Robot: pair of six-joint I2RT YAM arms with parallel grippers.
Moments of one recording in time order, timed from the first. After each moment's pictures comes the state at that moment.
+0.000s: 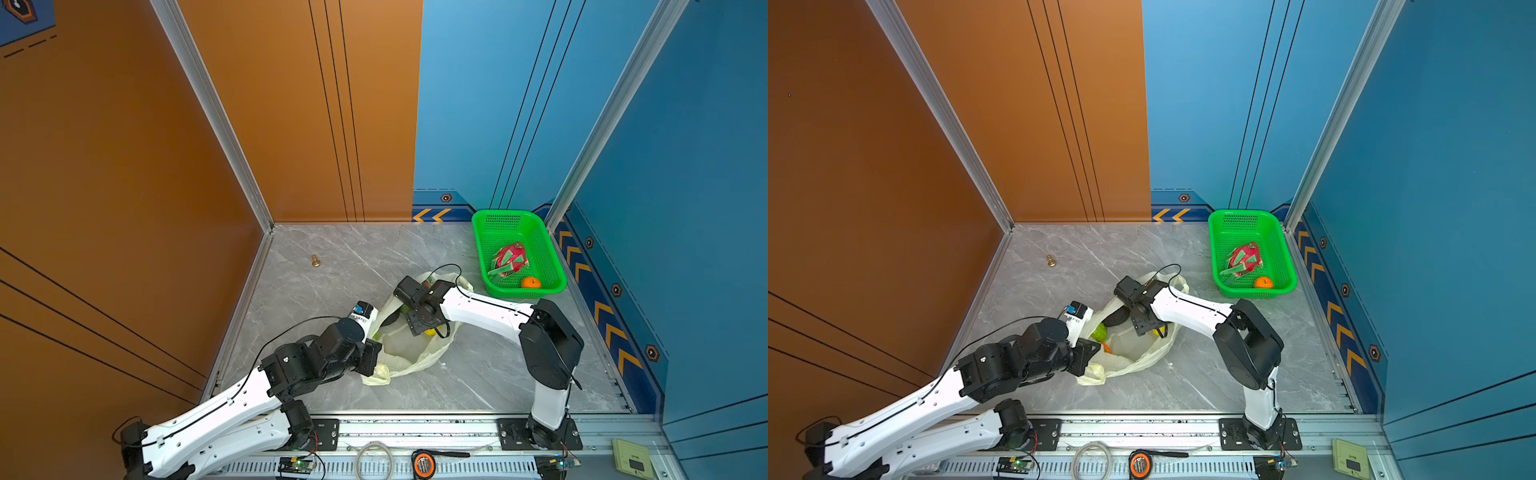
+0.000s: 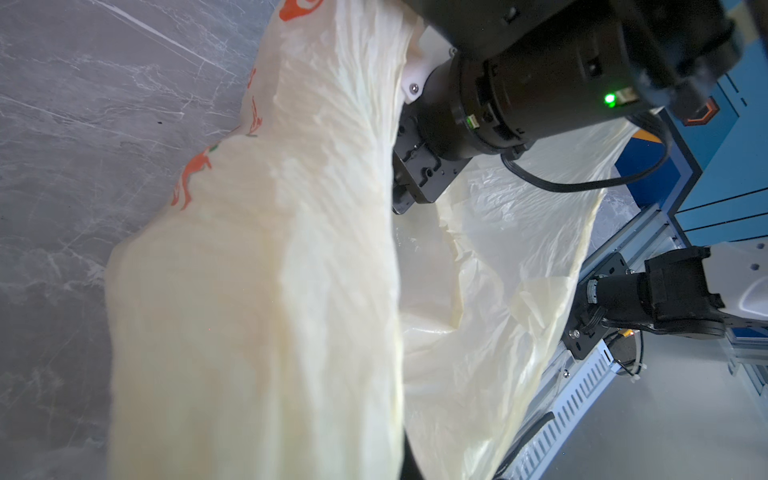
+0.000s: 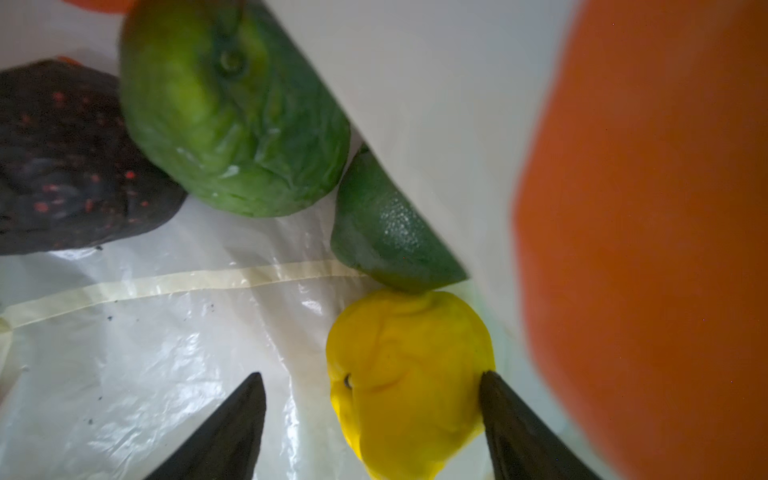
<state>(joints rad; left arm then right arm) -0.97 0.78 0.77 -0.72 -0.08 -0.60 0.87 1.89 1.40 -0.88 0.30 0.46</state>
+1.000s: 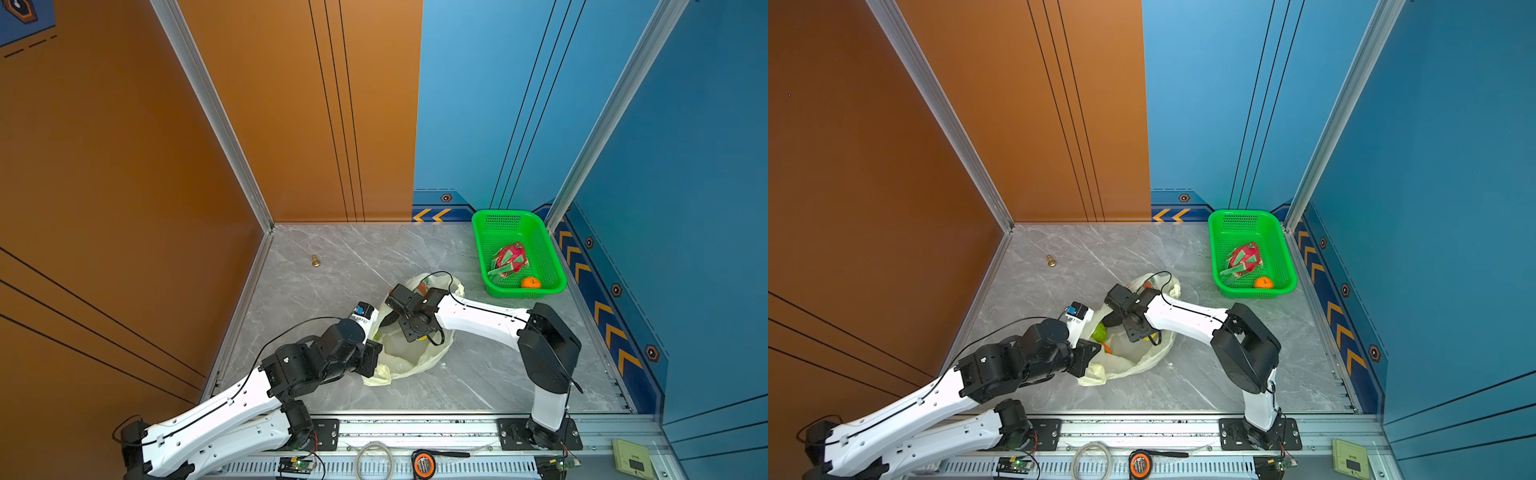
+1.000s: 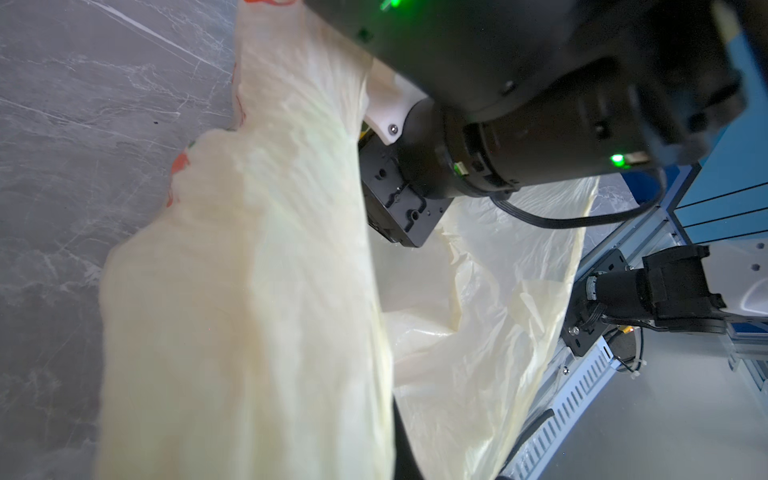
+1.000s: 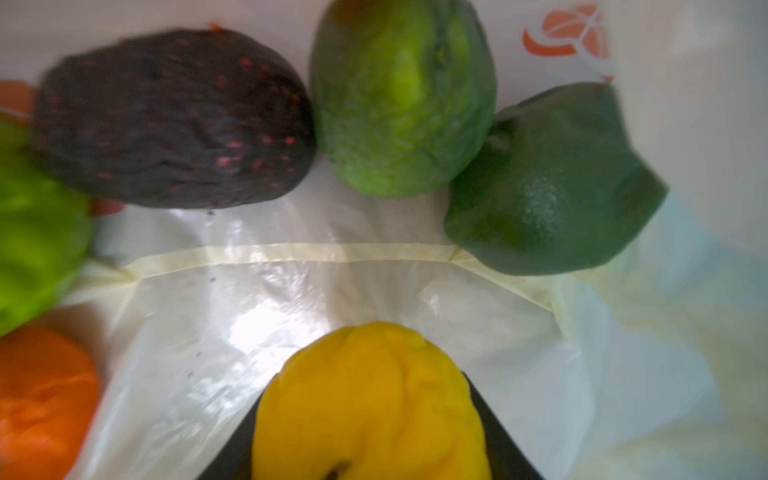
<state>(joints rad) -0.98 0.78 0.77 -0.72 -0.09 -0.60 0.96 1.84 1.39 -0.84 0.22 0.49</state>
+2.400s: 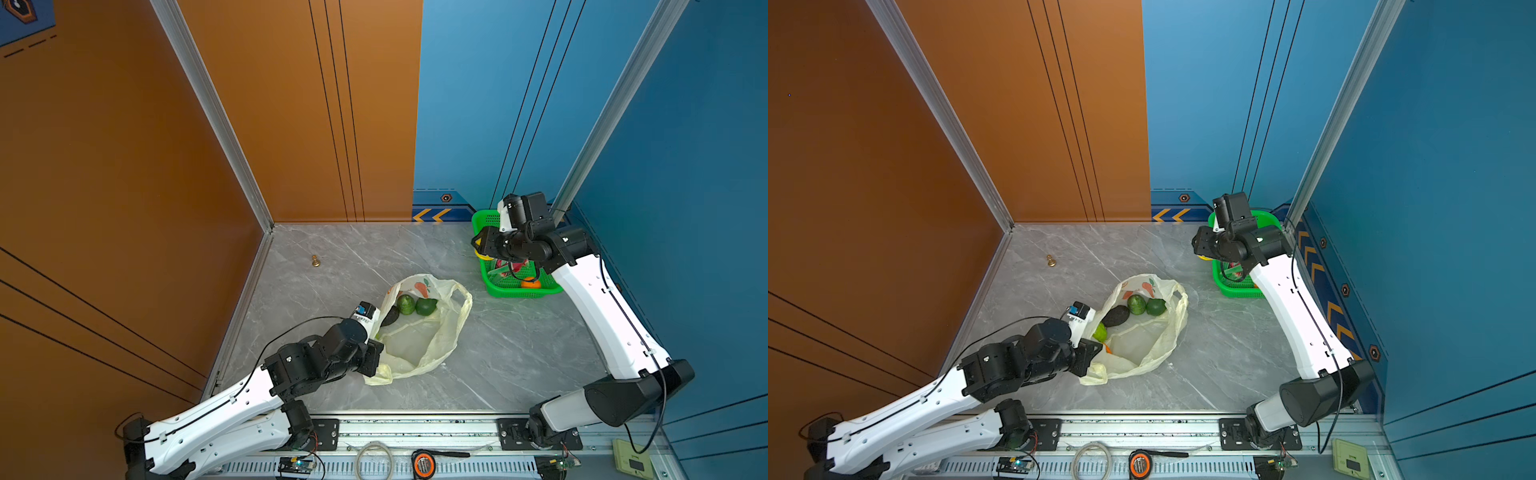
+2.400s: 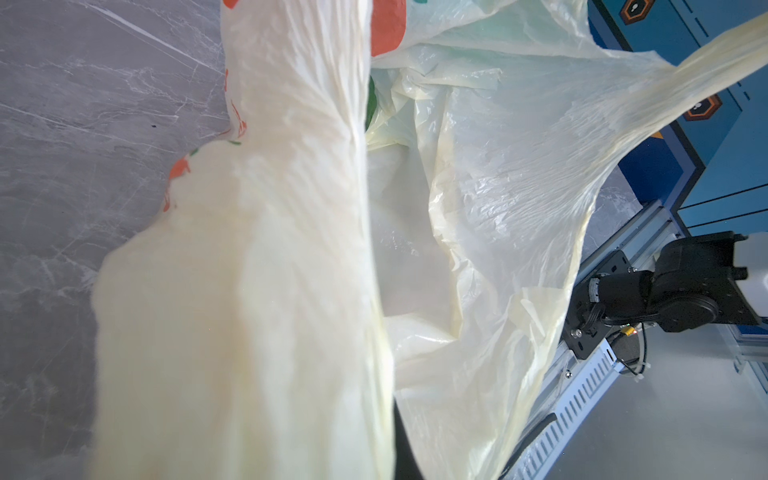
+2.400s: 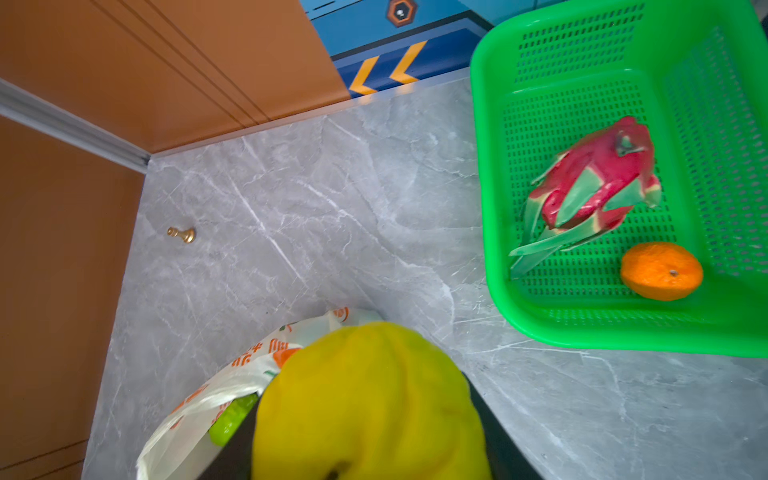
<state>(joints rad) -0.98 0.80 0.77 -0.71 -0.10 -0.60 0.27 1.51 1.77 -1.06 -0.01 0.46</state>
